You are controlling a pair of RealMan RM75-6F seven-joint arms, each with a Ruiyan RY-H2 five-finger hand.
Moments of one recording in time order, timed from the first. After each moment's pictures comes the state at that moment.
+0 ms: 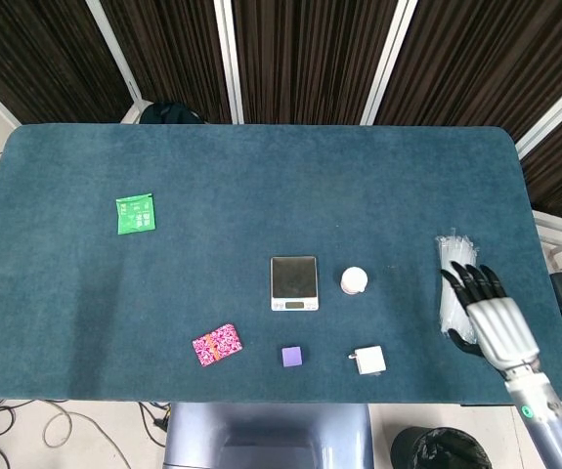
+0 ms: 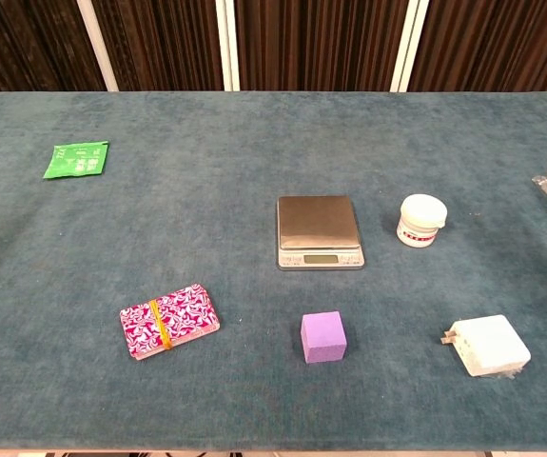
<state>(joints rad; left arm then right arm) -0.03 -1.17 -0.09 -1.49 1.48 1.59 -0.05 0.26 -1.06 0.10 -1.74 -1.53 1.22 -0.13</state>
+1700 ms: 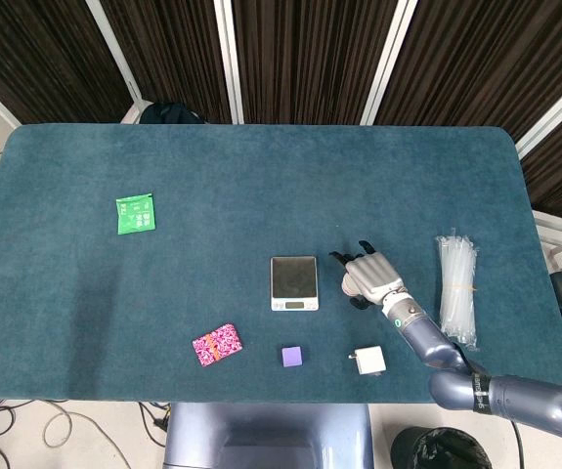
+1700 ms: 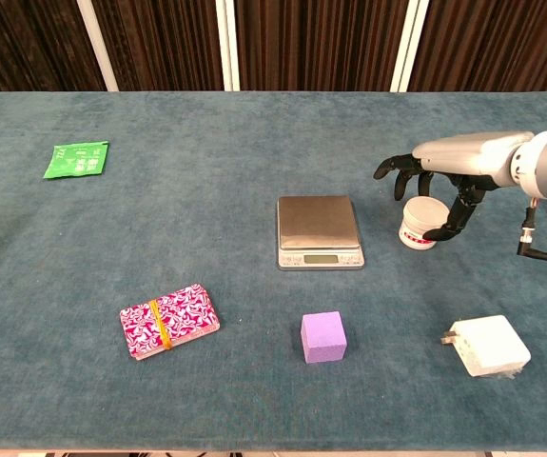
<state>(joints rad) -0.03 -1.17 -0.09 -1.48 1.46 1.57 -0.03 0.85 -1.40 0.13 -1.50 -0.91 0.72 -0.41</state>
